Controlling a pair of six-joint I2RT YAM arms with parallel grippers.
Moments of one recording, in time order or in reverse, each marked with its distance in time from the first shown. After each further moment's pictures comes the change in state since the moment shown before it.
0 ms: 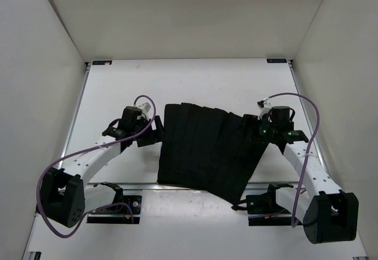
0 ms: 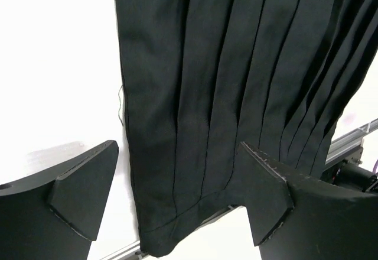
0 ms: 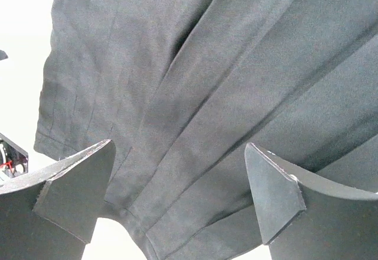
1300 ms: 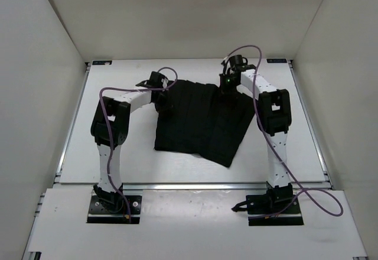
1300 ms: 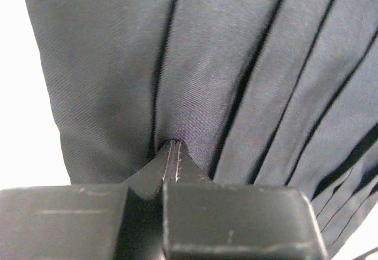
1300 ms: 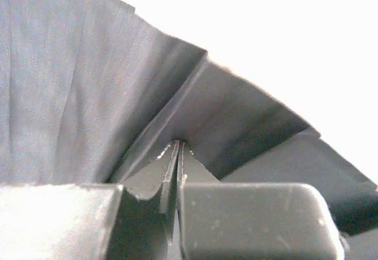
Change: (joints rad) left arm 0.024 0.913 0.793 -0.092 -0.089 0.092; right arm 0.138 1.319 1.275 -0.259 0.209 -0.116
